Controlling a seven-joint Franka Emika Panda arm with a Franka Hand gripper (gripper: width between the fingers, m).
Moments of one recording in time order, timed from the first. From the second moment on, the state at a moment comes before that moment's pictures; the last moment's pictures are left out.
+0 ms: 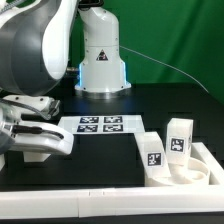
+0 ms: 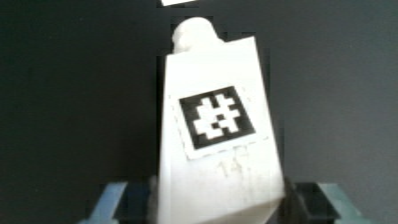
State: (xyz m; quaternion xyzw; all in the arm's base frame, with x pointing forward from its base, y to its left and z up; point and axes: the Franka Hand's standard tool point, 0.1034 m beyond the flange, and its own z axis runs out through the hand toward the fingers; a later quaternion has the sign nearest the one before) arm 0.503 -0.156 0.018 -0.88 0.15 0.43 0.09
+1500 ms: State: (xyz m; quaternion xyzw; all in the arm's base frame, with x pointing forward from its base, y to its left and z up) arm 0.598 -0.081 0.162 -0.95 0.28 0.14 0.07
